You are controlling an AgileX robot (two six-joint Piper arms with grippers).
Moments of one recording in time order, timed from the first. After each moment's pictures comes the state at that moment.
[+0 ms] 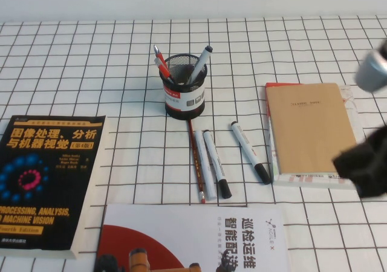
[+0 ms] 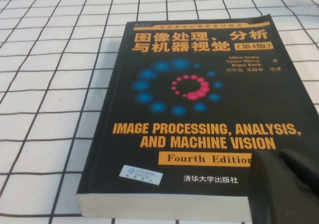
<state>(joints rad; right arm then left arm) 0.57 1.07 -1.13 0.18 1.05 0.00 0.00 -0.01 0.03 -0.07 0.38 0.12</state>
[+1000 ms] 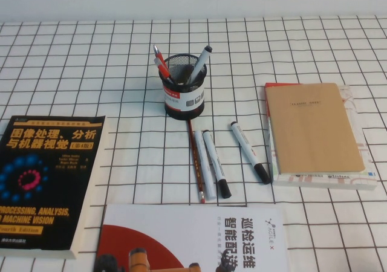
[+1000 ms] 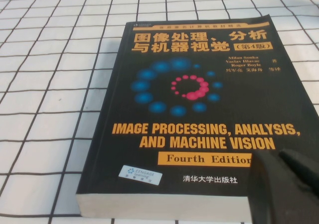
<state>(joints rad) 0.09 0.36 -0.07 0.16 0.15 0.00 0.00 -0.01 0.03 -0.07 0.38 0.12</state>
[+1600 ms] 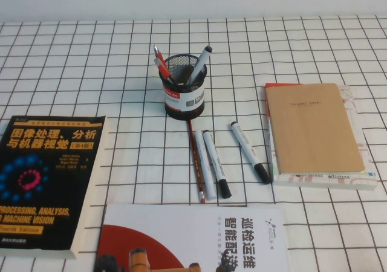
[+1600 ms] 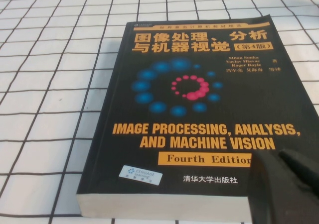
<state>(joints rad) 0.06 -0.01 0.03 0.07 0.28 0.00 0.00 -0.01 0.03 -0.07 0.38 0.12</state>
